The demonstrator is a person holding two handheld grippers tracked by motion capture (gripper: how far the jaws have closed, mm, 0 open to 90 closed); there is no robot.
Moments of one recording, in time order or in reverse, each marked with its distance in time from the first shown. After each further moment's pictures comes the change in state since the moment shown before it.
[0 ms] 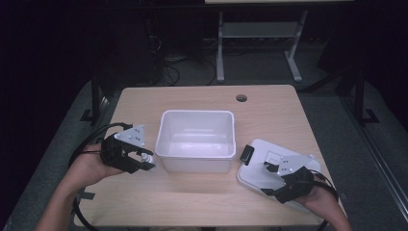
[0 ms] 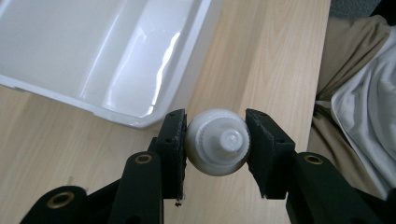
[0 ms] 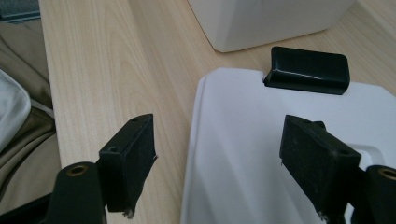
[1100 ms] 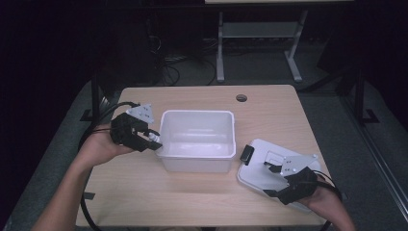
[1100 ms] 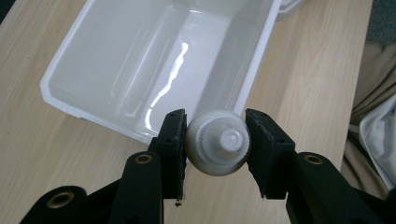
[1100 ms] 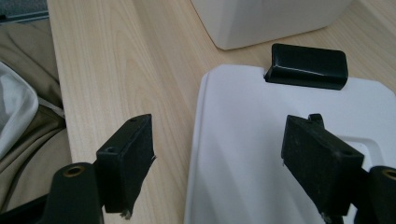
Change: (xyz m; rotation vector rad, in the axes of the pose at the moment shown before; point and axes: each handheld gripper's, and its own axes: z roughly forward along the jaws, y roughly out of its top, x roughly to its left) left arm 0.038 0.030 0.003 0.006 0.047 -0.039; right arm 0.001 -0.001 -0.008 0.003 0.006 0.006
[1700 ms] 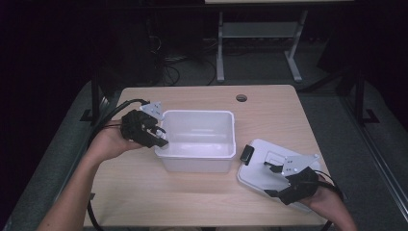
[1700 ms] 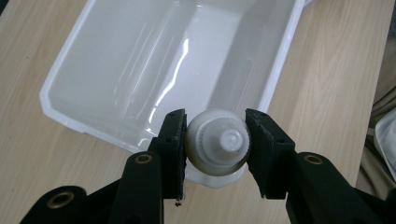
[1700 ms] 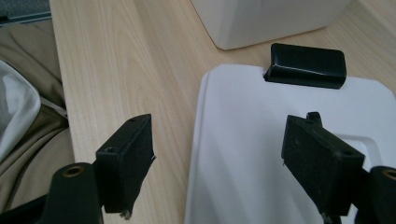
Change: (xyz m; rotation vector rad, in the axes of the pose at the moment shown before) left arm 0.008 0.014 0.018 0.039 0.001 -0.003; right arm -0.001 -0.001 -0.003 -0.001 0.001 0.000
